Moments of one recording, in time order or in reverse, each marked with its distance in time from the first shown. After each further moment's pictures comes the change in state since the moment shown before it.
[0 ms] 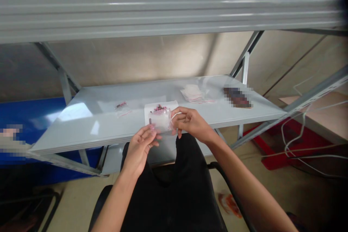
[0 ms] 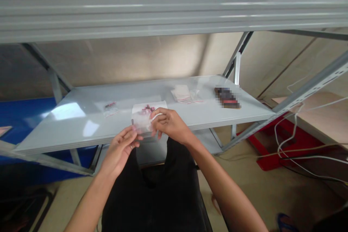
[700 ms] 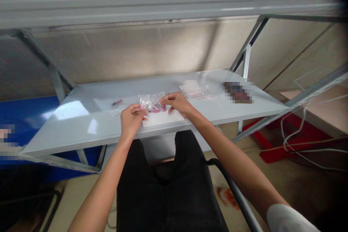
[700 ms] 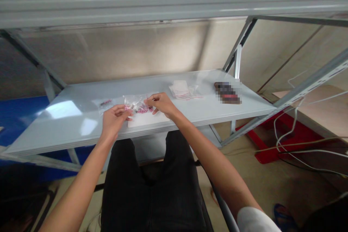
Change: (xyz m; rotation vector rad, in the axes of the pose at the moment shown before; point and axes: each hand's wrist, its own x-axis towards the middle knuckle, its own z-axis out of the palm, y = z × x) left_hand 0.105 0.010 -0.020 0.435 0.214 0.325; right_hand 0.096 0.056 -0.039 -0.074 0.136 0.041
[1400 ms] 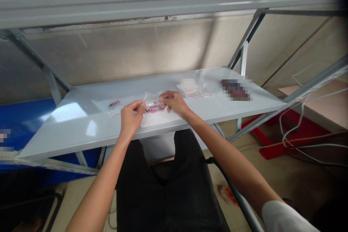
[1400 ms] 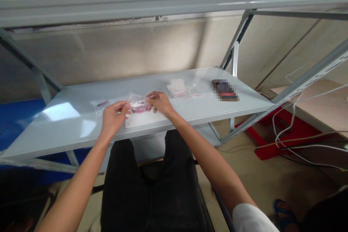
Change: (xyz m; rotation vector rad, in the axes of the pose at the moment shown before) left_hand 0.010 0.010 0.006 0.342 -0.093 0.211; right_hand 0.016 0.032 -0.007 0.058 0.121 -0.059
